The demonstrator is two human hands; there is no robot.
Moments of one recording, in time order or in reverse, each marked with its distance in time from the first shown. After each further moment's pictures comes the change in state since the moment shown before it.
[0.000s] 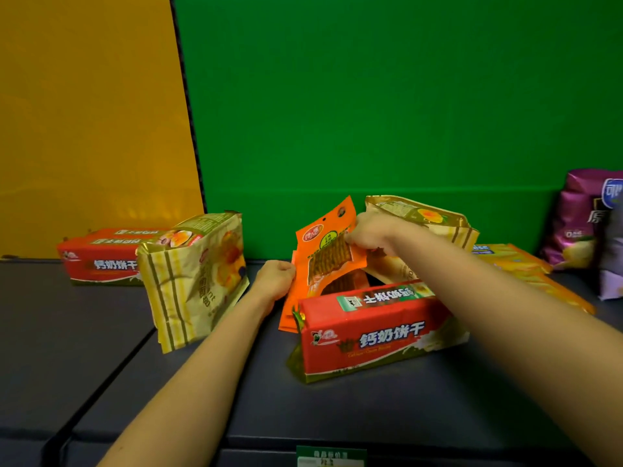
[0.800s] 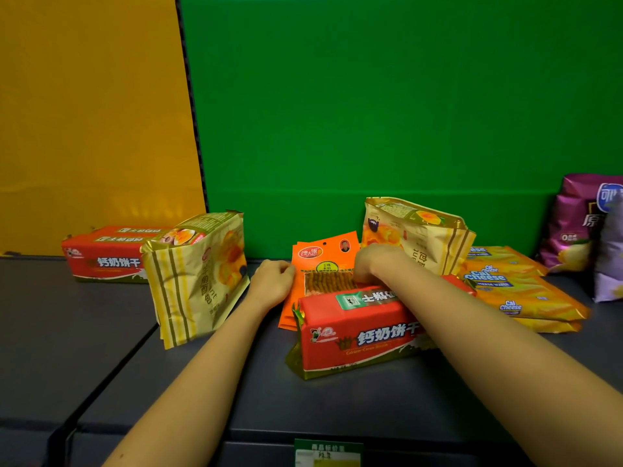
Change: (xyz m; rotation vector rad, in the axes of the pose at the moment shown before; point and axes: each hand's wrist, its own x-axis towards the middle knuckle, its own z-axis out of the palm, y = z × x) left_hand -0.008 -0.004 -0.005 0.254 0.070 0.152; right_hand 0.001 0.014 0.028 -0.625 -0.077 0.096
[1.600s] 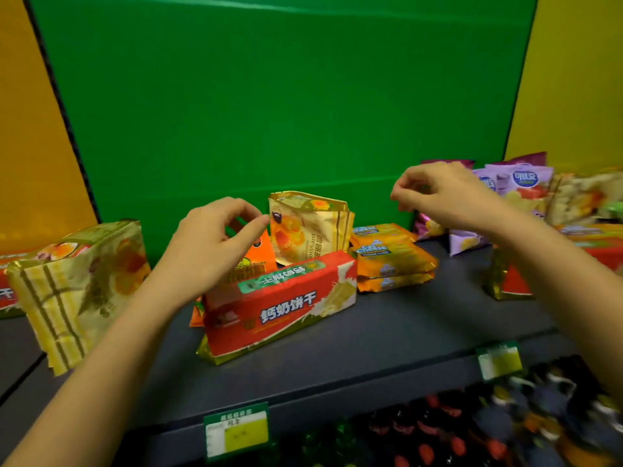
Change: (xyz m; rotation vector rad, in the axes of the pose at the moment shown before) left_hand -0.107 0.128 -0.058 -0.025 0.073 0.658; right_hand -0.156 0.180 -0.023 0.417 0.716 -0.085
